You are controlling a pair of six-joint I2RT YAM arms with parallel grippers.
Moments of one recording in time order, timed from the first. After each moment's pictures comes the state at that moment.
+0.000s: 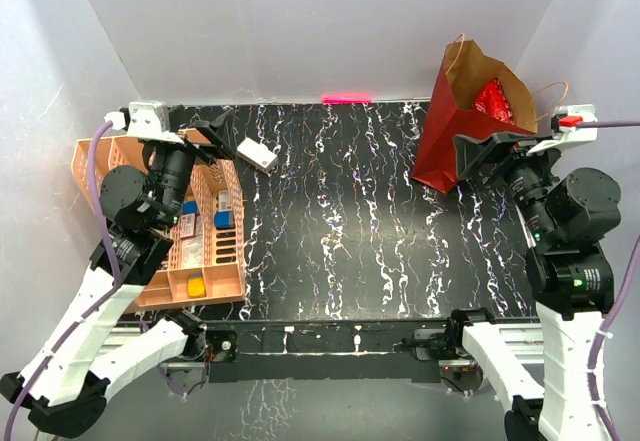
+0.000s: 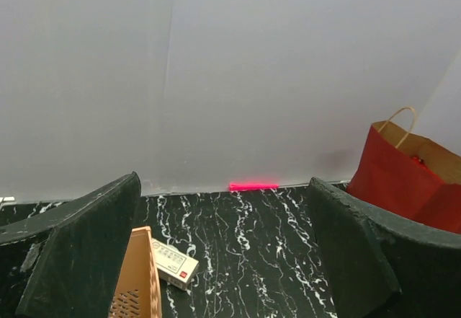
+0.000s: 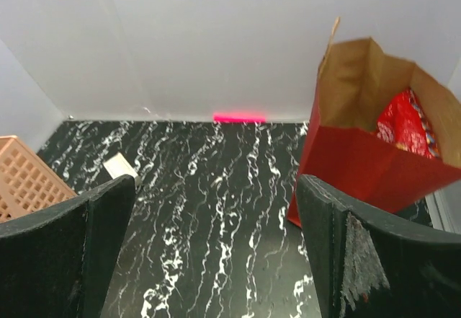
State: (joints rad) left arm -0.58 0.83 1.16 -0.02 -0.35 -0.02; right arm 0.04 0.73 1.35 -0.53 -0.16 0.19
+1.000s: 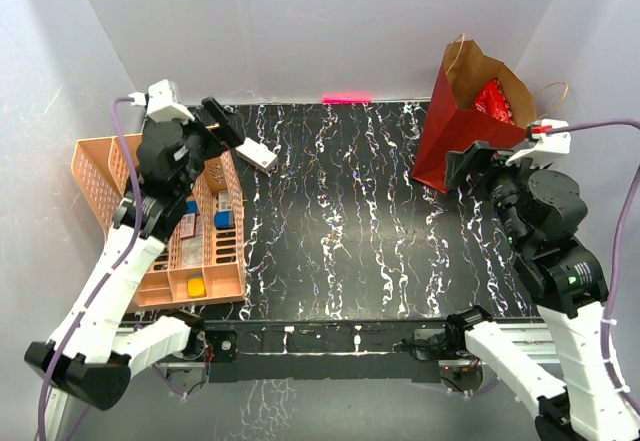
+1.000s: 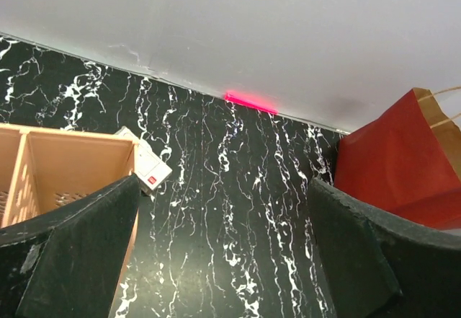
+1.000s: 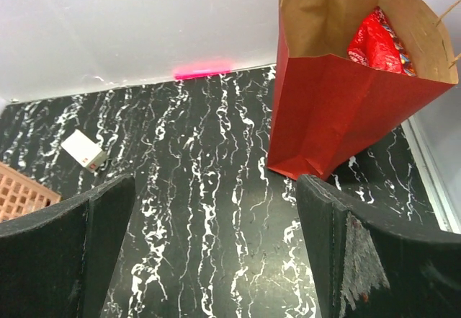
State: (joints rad) left arm -0.37 1.01 1.18 -0.26 -0.26 -0.47; right arm 0.28 0.70 1.25 -0.64 0.22 0.25
